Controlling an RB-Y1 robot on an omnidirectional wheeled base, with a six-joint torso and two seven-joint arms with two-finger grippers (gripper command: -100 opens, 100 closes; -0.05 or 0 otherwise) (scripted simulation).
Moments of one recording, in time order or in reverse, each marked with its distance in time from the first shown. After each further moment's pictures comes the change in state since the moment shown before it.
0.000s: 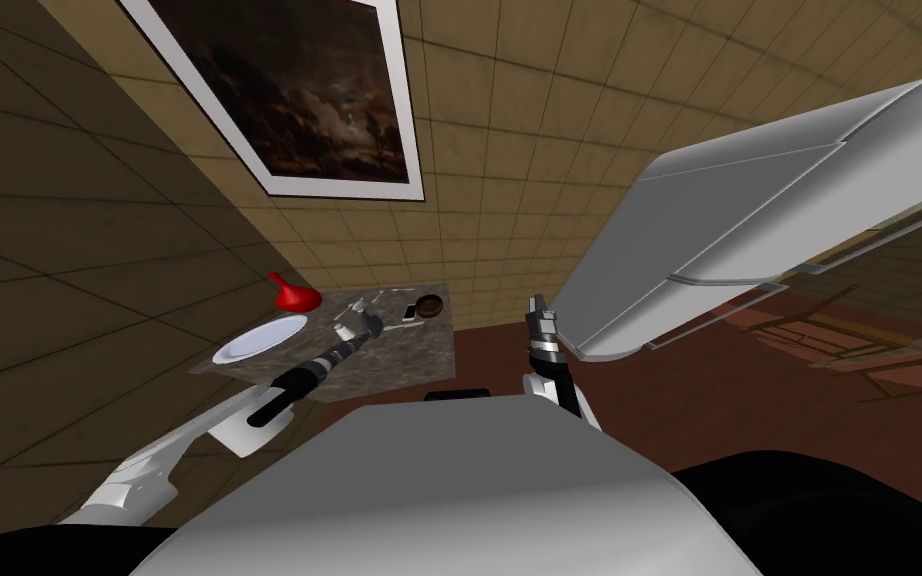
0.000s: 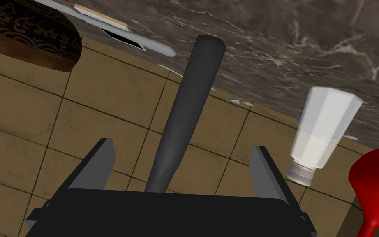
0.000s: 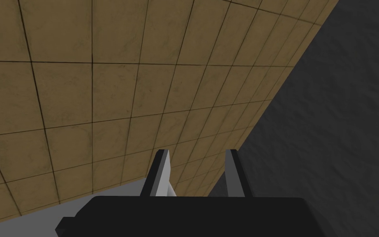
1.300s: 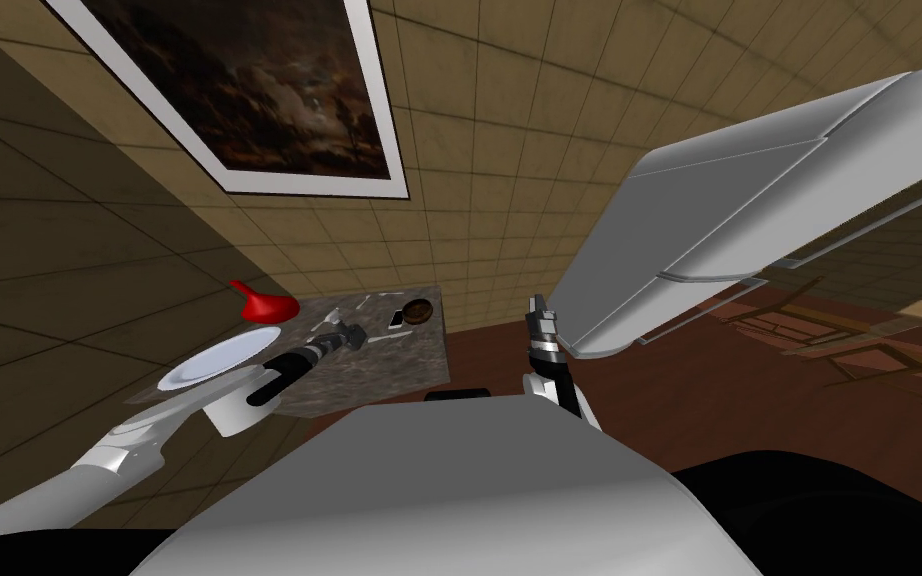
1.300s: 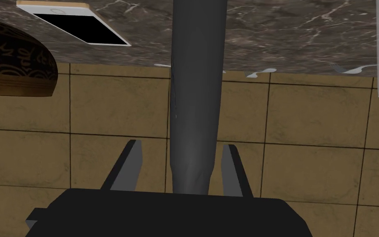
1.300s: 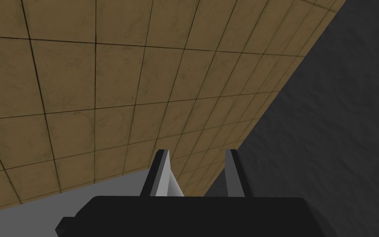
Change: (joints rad) left arm -0.063 0.180 -0.028 0.048 -0.062 0.120 -0.043; right arm 0.000 0.000 0.000 0.000 0.000 0.000 0.000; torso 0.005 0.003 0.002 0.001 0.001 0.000
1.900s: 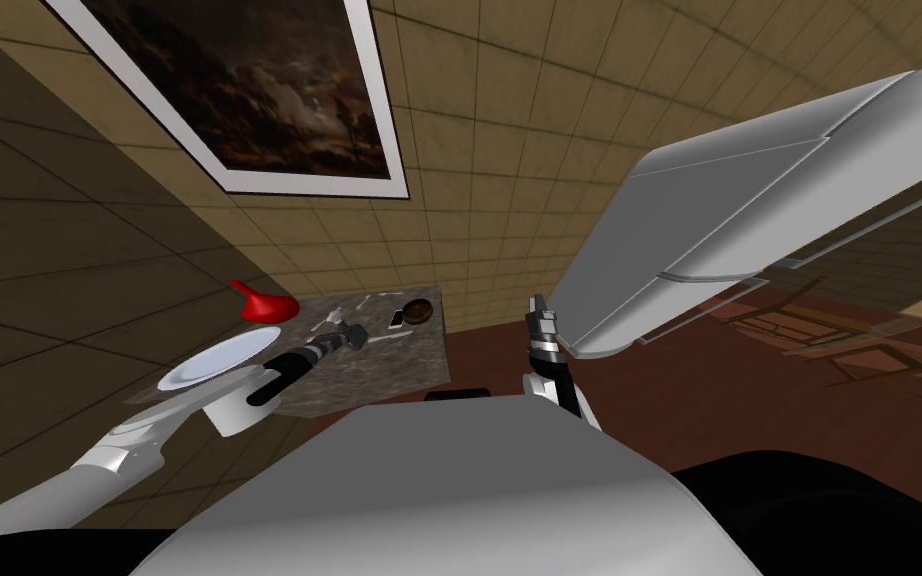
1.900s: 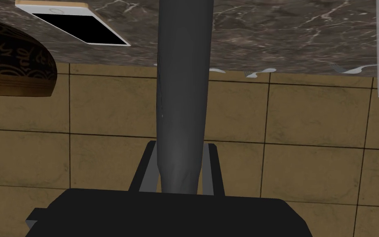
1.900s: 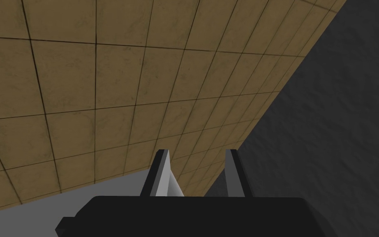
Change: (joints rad) left arm 0.000 0.000 0.000 0.000 0.000 0.000 0.000; right arm 0.000 0.000 0.000 0.000 0.000 0.000 0.000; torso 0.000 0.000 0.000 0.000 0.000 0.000
